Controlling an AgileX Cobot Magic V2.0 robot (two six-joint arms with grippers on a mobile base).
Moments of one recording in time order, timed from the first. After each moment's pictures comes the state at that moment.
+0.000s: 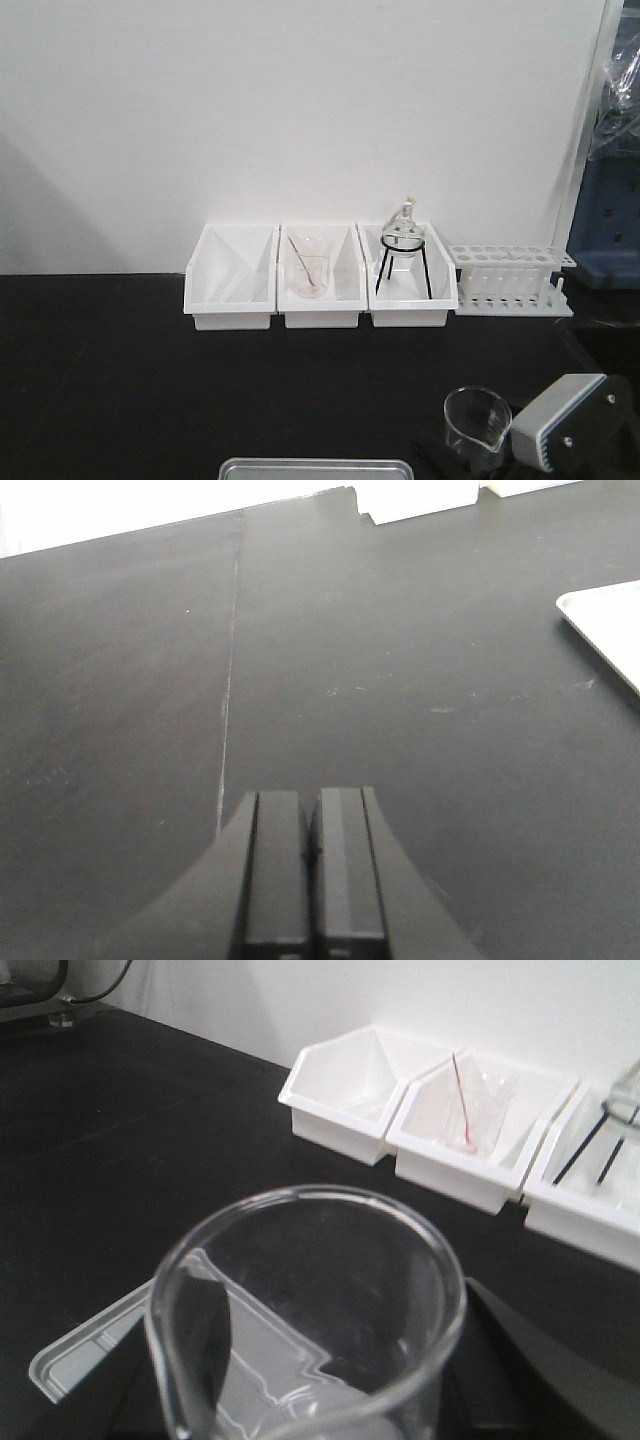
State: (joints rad) left arm -0.06 -0.02 0.03 0.11 0.39 0.02; right arm 0.36 1.17 -0.48 -0.57 -0.43 0.43
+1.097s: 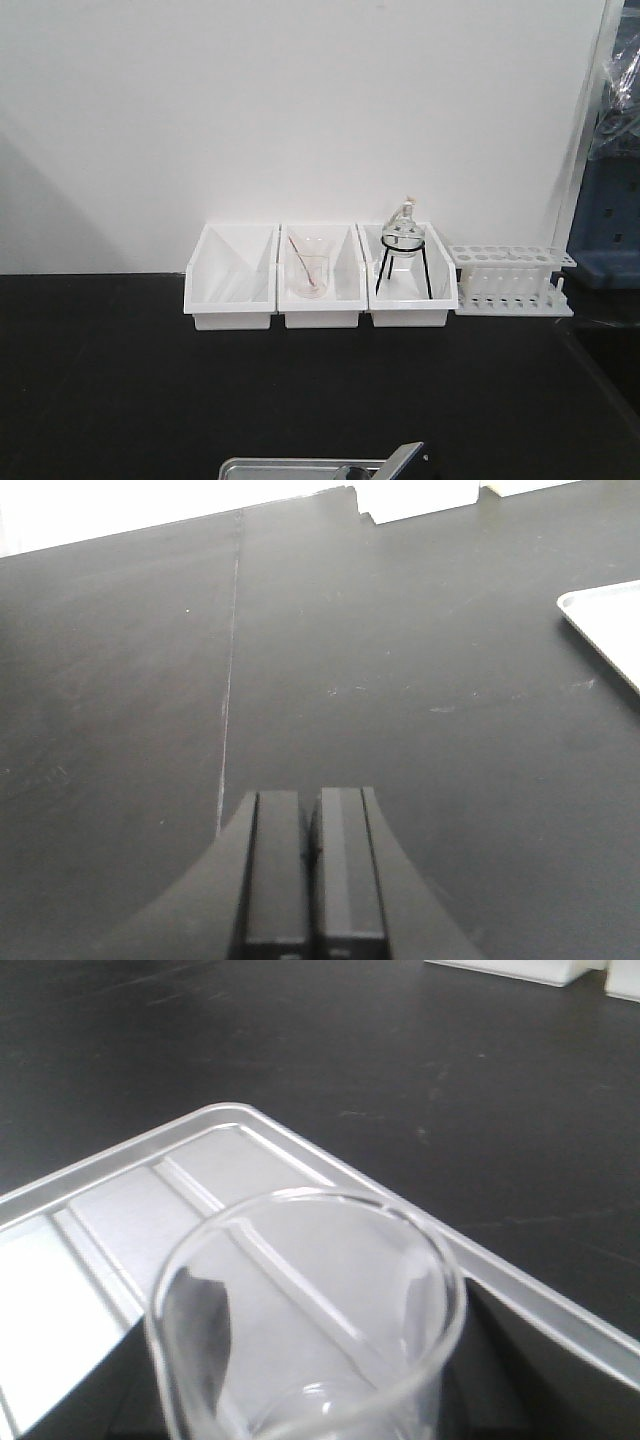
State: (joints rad) left arm -0.06 -0.02 0.03 0.11 0.39 0.02; right arm 0.36 2.12 -0.73 -0.56 -1.02 0.24
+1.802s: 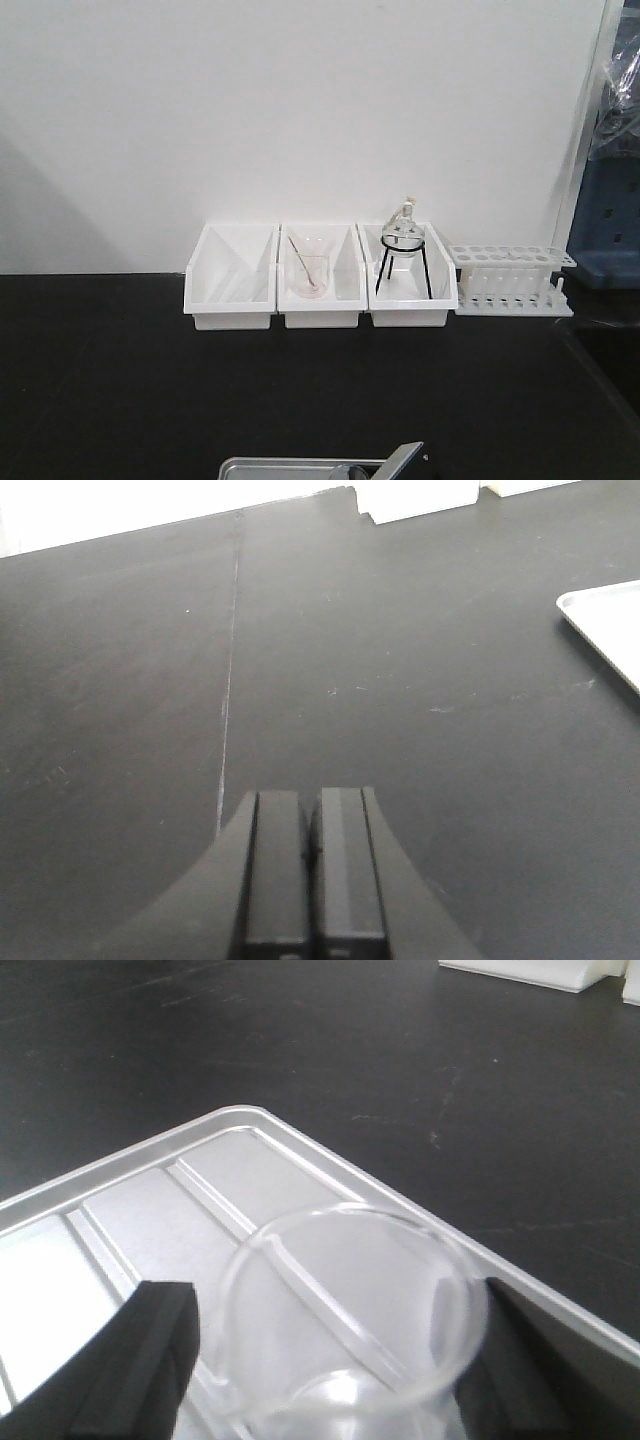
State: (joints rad) left arm -0.06 -0.02 0.03 0.11 0.39 0.02; right arm 0.36 2.12 -0.73 -0.56 -1.02 0.24
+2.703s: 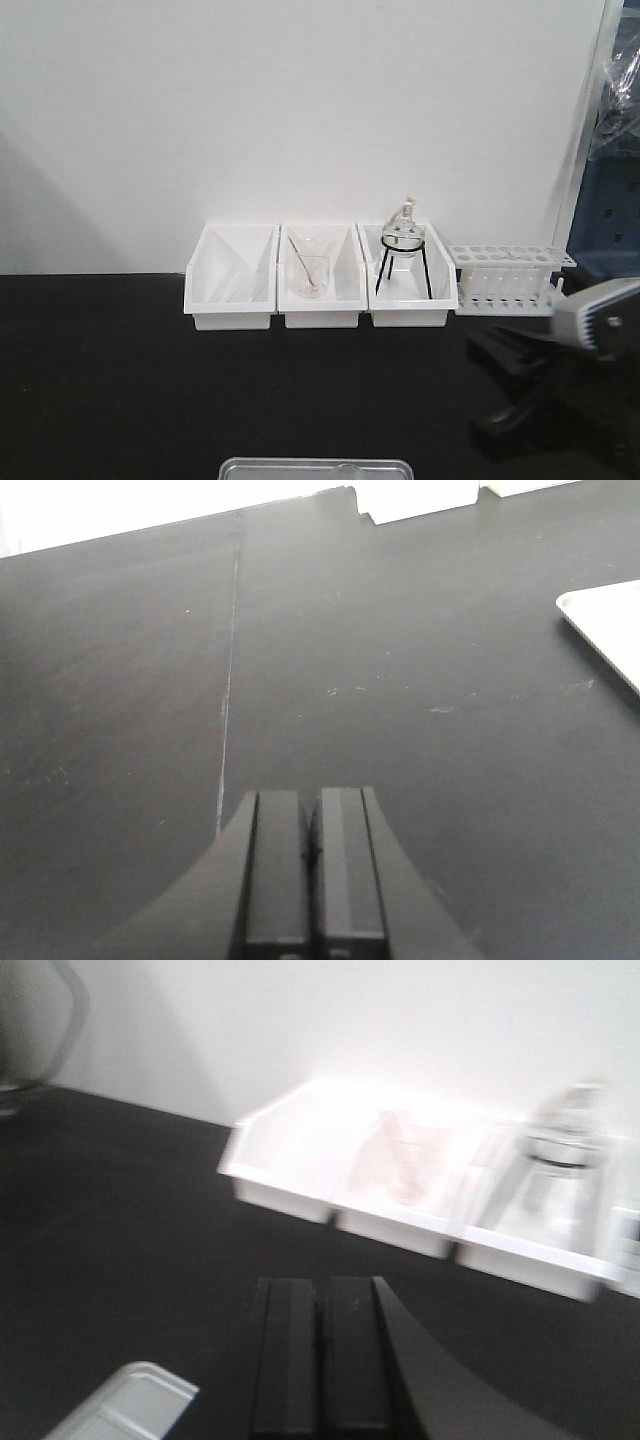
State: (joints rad) left arm -0.06 -0.02 0.03 0.11 0.39 0.02; right arm 0.36 1.03 -0.67 -0.61 -0.10 0.62
